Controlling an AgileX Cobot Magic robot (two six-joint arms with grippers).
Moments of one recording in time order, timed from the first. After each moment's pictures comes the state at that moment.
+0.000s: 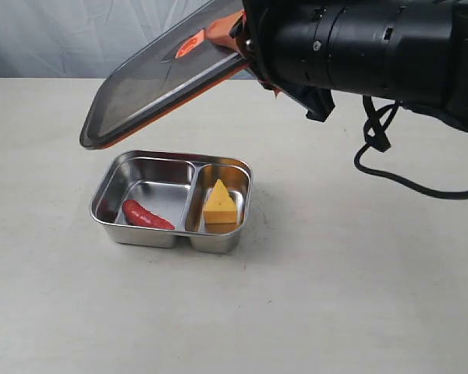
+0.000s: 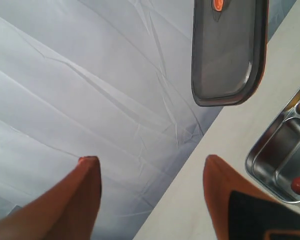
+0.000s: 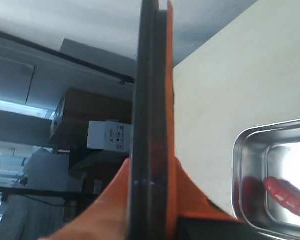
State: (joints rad) left arm -0.42 0.08 -0.33 0.06 0.34 0.79; right arm 0.86 1.35 -0.96 1.74 0.07 -0.62
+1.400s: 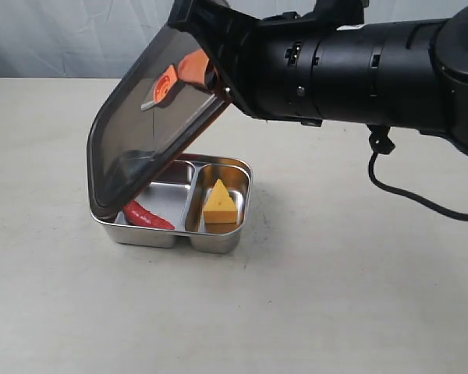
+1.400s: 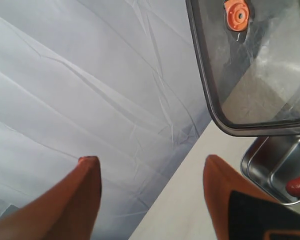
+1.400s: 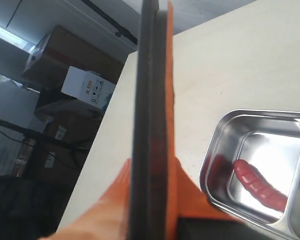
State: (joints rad) left arm -0.42 0.08 -0.33 0.04 0.35 0.79; right arm 0.92 1.34 -0.94 1.21 0.12 -0.38
